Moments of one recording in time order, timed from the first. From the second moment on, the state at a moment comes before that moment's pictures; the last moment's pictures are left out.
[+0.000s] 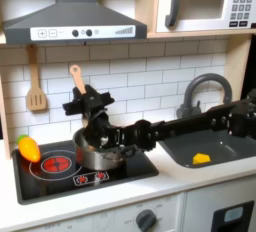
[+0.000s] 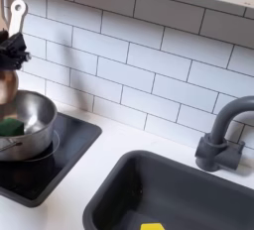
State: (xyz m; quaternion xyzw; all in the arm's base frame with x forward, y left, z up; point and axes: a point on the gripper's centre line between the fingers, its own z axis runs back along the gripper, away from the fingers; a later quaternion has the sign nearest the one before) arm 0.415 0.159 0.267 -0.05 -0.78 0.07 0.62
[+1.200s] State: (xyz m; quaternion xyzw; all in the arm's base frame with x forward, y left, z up) arm 0.446 0.142 0.299 -0.09 -0.81 0.04 0.58
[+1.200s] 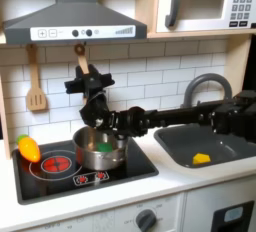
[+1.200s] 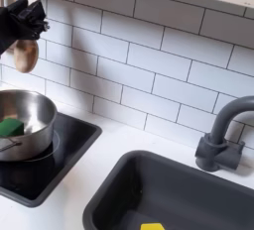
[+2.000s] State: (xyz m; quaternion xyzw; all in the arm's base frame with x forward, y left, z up) arm 0.450 0.133 0.313 -0.10 -0.82 0.03 0.56
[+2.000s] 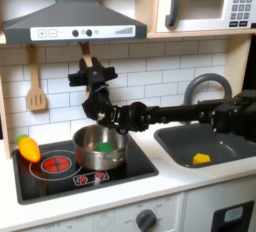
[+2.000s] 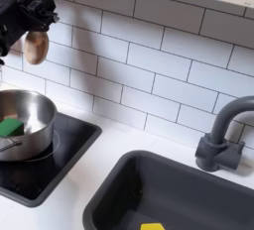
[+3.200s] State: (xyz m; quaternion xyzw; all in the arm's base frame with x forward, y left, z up) arm 0.453 0.130 0.284 -0.09 -0.79 0.02 0.61
